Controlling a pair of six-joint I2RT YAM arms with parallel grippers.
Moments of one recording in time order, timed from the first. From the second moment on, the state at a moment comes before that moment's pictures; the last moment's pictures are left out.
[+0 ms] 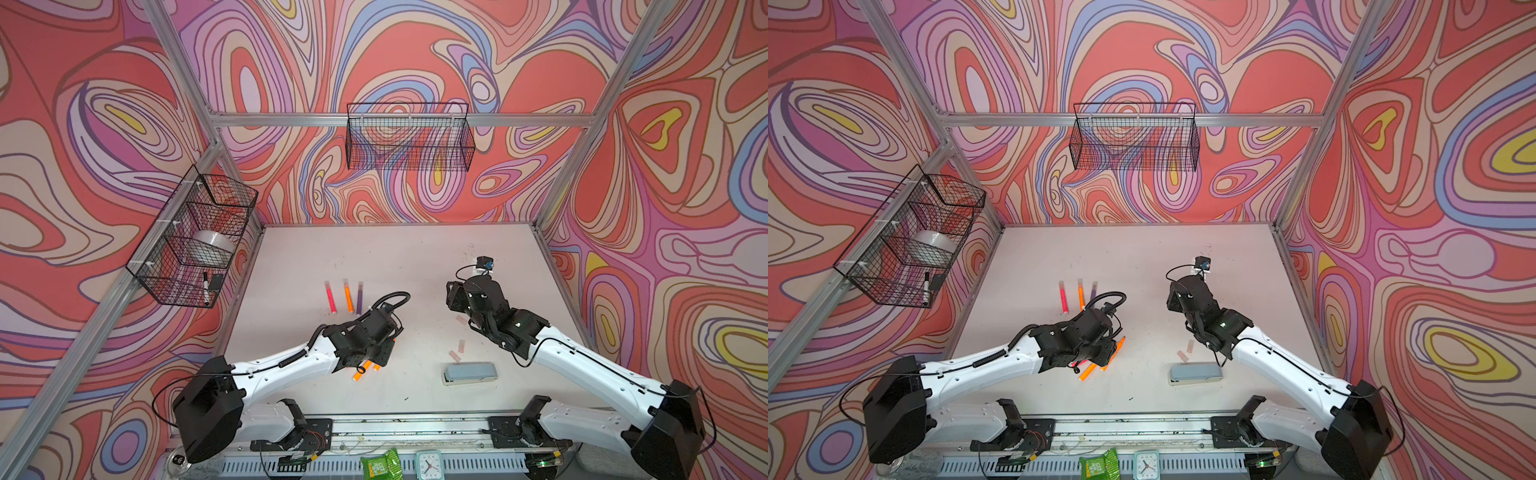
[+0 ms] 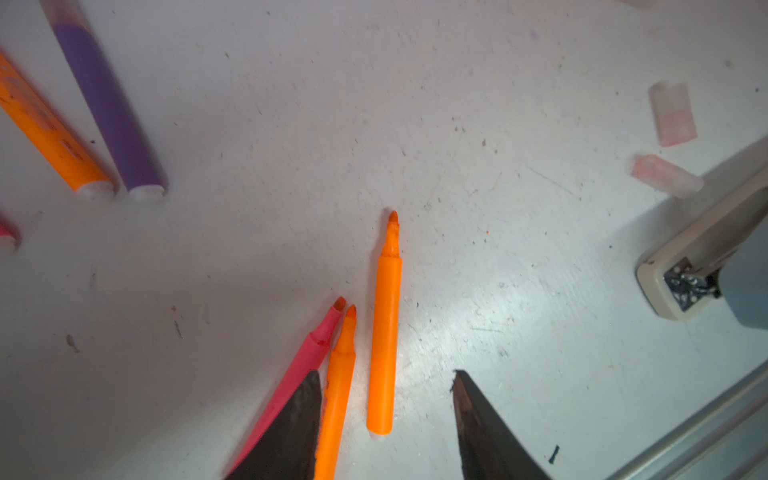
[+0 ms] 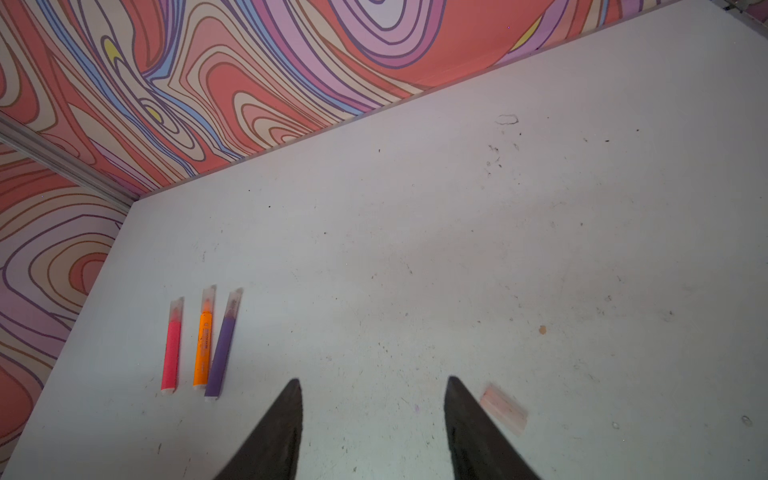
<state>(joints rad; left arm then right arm) -0.93 1.28 0.76 -0.54 -0.13 -0.45 0.68 1.14 0.86 -0.30 0.42 0.68</state>
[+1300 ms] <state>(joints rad) -1.00 1.59 0.82 -0.52 -0.13 -0.44 0.68 1.16 0.86 -0.30 0.42 0.68</state>
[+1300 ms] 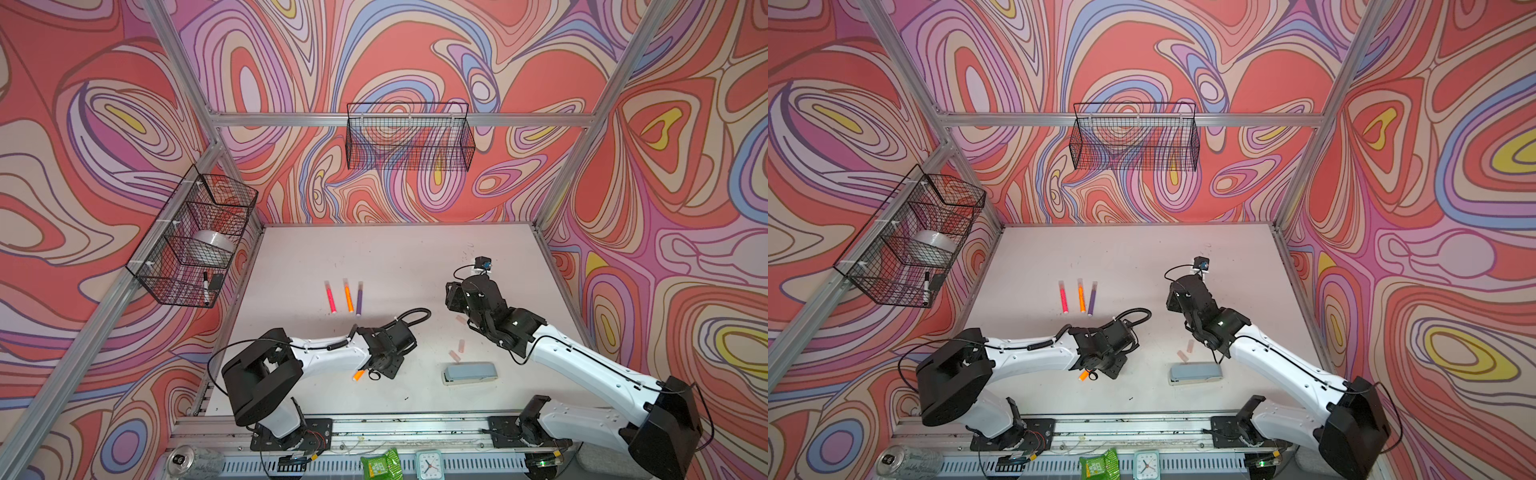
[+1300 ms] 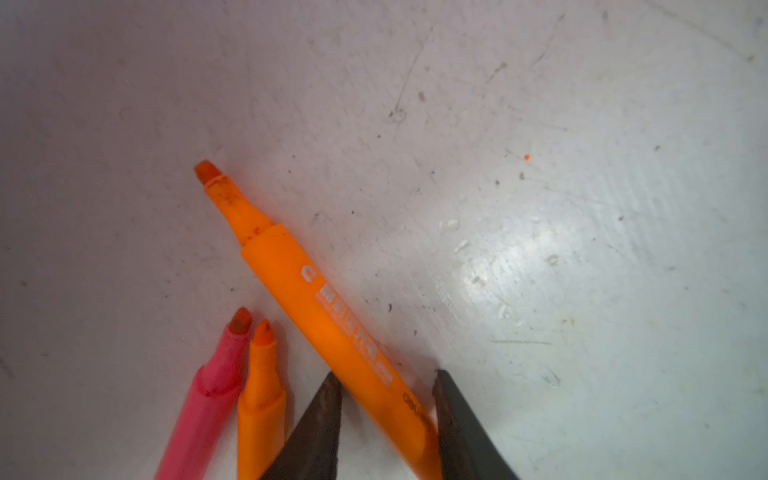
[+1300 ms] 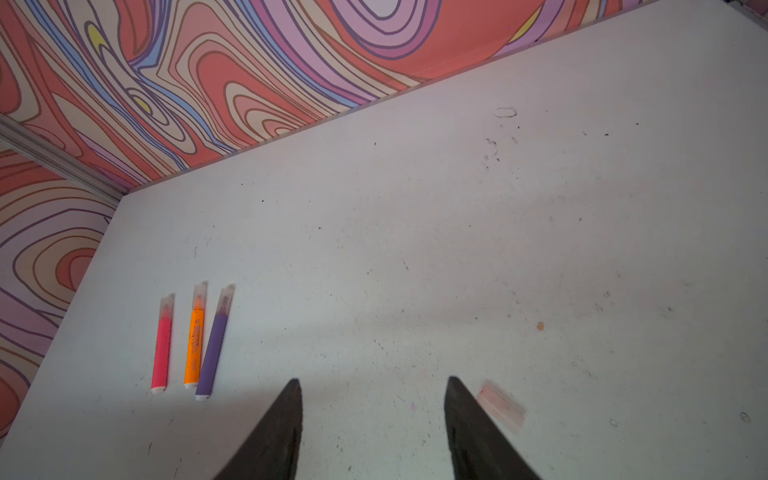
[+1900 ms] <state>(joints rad) -1.00 1.64 0.88 -0.58 -0.16 -0.46 0.68 1.15 0.86 -0.31 0.42 0.68</state>
